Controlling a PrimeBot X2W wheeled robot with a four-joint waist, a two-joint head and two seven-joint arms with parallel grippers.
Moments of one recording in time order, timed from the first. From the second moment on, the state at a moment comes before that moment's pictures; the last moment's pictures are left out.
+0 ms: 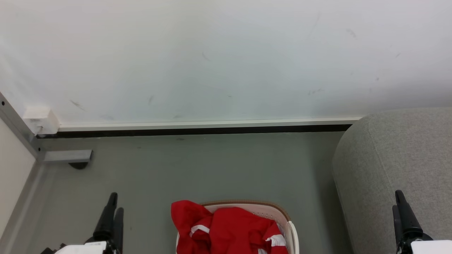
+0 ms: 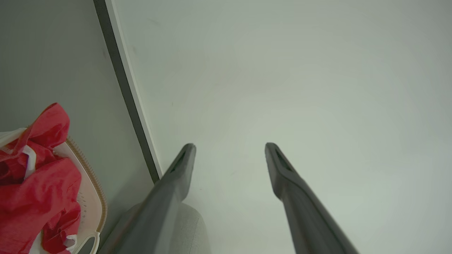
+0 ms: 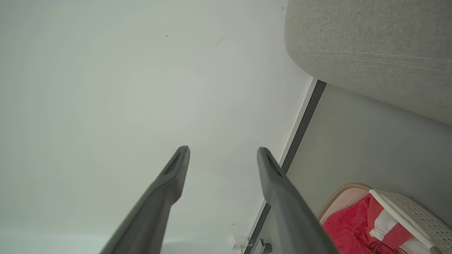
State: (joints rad) left arm -0.08 0.04 0.08 0.27 -1.57 -0.12 0.06; right arm -0.08 -0.04 -0.08 0.27 1.53 0.13 0.07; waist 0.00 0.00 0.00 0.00
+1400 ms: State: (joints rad) left arm -0.04 0.05 0.01 0.19 -0.73 -0.09 -0.10; right arm -0.08 -0.04 0.04 0.28 0.65 0.13 -0.10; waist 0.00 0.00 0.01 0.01
